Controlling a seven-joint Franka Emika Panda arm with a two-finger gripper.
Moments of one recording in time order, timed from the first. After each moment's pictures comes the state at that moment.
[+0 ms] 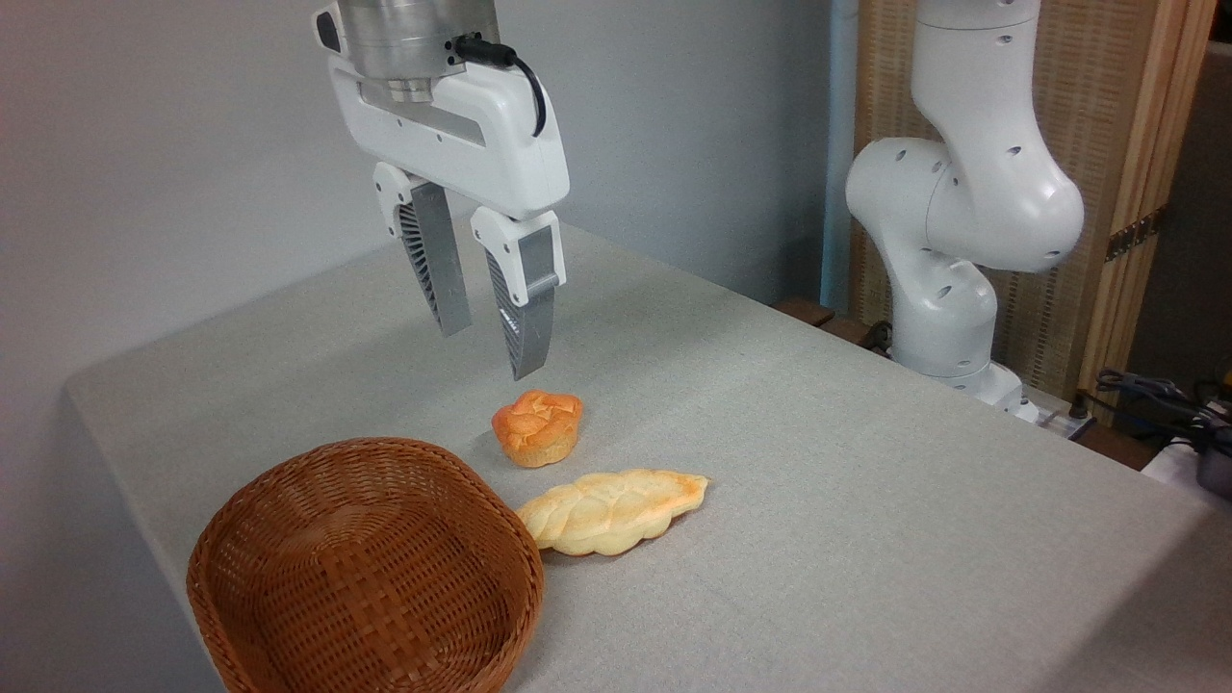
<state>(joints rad) 0.02 0.01 -0.05 -1.57 -0.03 1.60 0.70</state>
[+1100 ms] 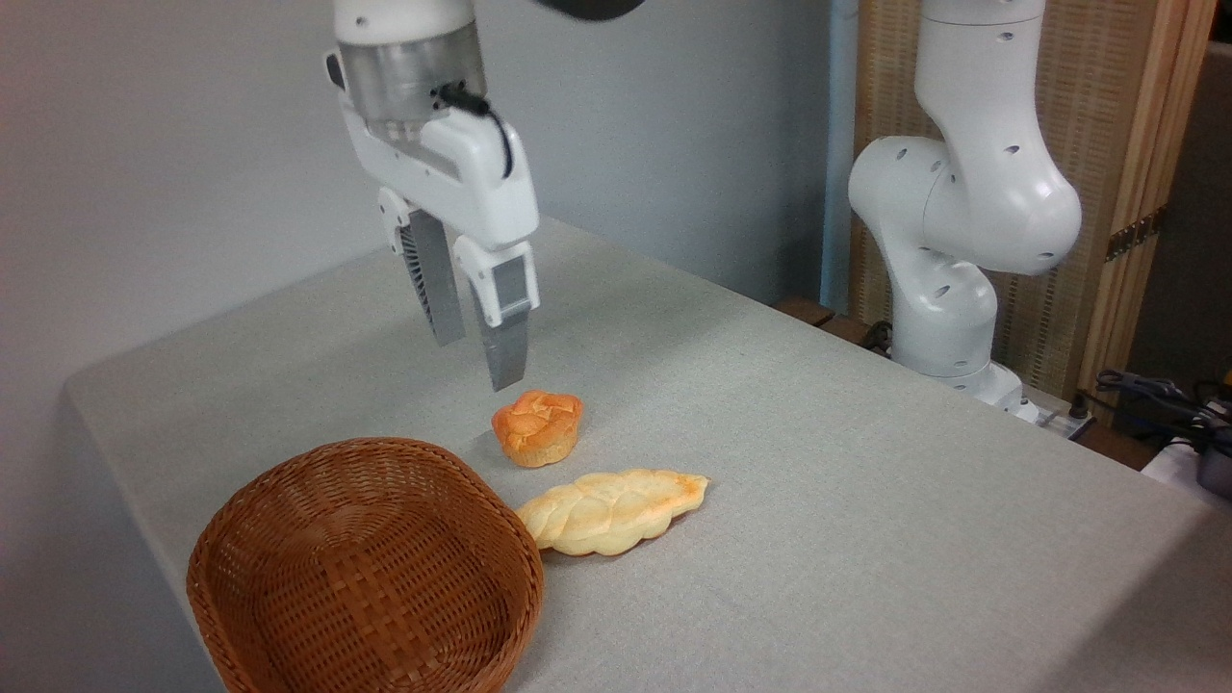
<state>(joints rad) -0.06 -0.03 -0.07 -1.73 -0.04 1.72 0.70</state>
